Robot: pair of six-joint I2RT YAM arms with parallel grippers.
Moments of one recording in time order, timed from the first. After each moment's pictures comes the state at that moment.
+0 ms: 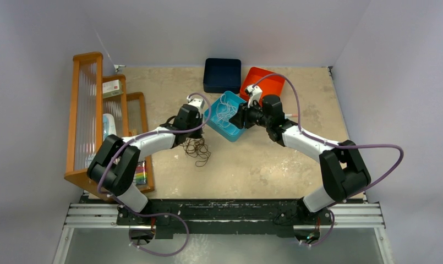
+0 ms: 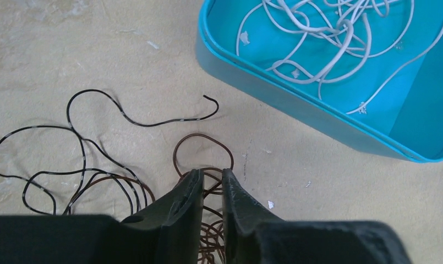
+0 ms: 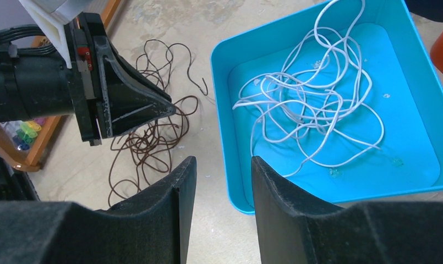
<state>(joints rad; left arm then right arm) -0.53 1.61 0.87 -0.01 -0.09 -0.30 0.46 1.53 0.89 0.24 -0.37 0.25</state>
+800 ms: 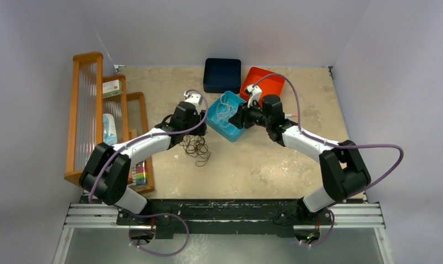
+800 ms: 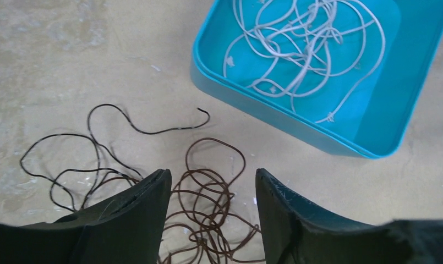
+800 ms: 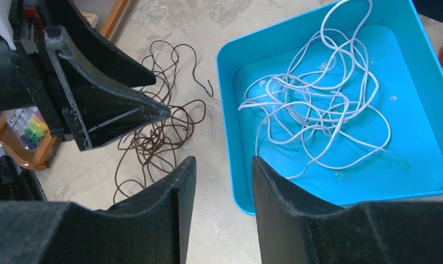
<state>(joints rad) -0.53 1.51 0.88 -0.04 -0.12 -0.31 0.46 1.54 0.89 0.25 -0.40 0.26</state>
